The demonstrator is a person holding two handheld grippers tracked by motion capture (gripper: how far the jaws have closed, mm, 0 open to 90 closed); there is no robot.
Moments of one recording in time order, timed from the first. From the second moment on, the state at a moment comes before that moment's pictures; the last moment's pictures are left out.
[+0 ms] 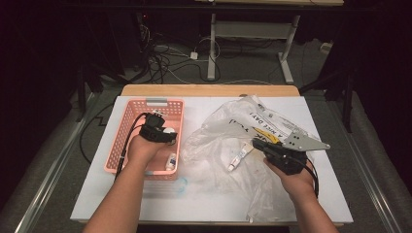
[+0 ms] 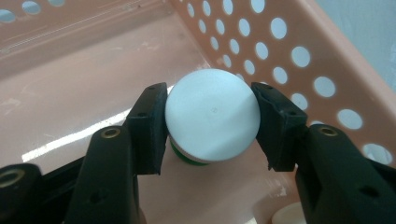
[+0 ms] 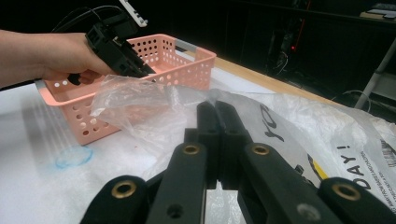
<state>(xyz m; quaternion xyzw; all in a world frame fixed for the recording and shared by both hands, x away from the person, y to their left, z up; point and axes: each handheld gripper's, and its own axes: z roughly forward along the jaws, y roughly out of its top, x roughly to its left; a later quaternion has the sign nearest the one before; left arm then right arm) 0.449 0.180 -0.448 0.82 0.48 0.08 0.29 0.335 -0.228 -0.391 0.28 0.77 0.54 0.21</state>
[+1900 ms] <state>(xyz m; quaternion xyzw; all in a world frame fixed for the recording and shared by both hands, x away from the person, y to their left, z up) 0.353 0.204 -0.406 0.77 0.46 0.15 0.41 0.333 -0.225 -0.392 0.28 0.77 0.54 0.21</state>
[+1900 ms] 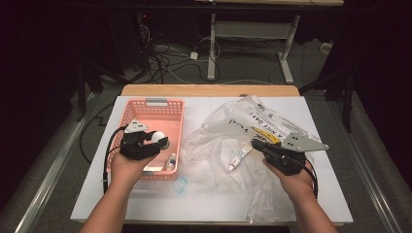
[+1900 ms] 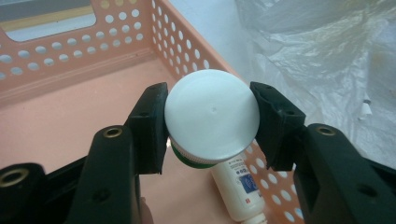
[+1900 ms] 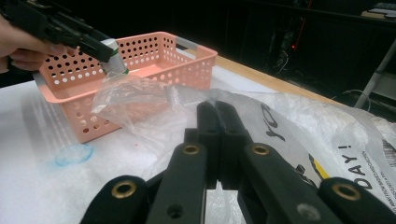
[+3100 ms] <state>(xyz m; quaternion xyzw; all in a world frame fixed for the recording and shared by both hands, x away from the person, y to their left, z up) 0.298 0.201 -0.411 0.76 0.42 0.16 0.47 0.333 -0.221 -0.394 0.27 0.77 0.53 0.20</state>
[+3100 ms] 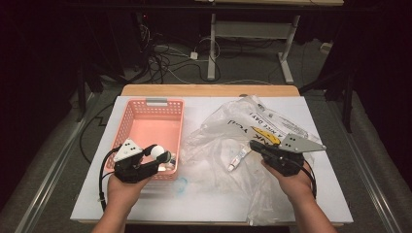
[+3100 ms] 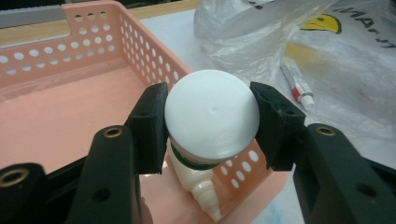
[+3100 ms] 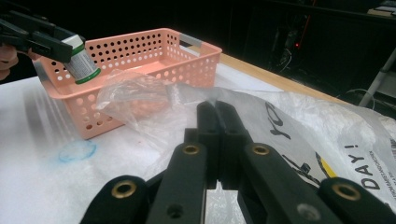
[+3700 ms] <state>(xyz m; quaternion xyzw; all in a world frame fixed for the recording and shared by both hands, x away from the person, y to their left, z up) 0.284 0.177 -0.398 0.77 0.37 0.15 0.50 0.332 -0.222 -0.394 0.27 0.77 0.53 0.21</state>
